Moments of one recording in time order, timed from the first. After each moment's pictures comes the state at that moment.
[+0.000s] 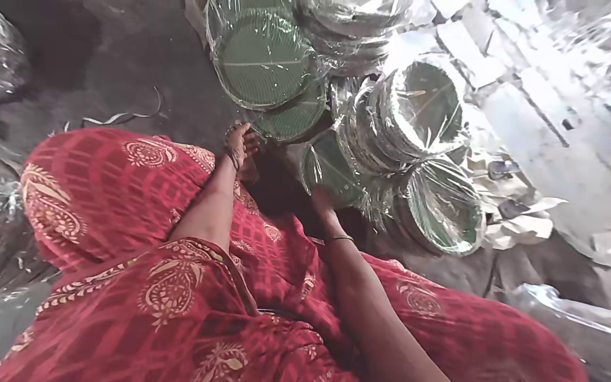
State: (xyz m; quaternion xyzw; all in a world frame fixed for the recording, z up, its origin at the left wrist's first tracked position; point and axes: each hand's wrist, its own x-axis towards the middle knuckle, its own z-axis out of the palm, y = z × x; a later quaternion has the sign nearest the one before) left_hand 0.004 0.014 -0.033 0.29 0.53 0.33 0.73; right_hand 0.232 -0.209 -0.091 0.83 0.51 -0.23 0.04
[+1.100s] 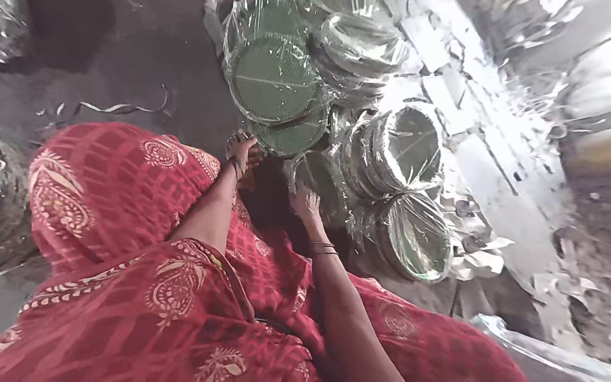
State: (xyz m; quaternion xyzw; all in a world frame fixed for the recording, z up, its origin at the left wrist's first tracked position) left_hand 0.005 0.015 -0.039 0.27 0.54 0.31 0.73; right_hand 0.189 -0.145 -0.020 0.82 0.55 -0.18 0.00
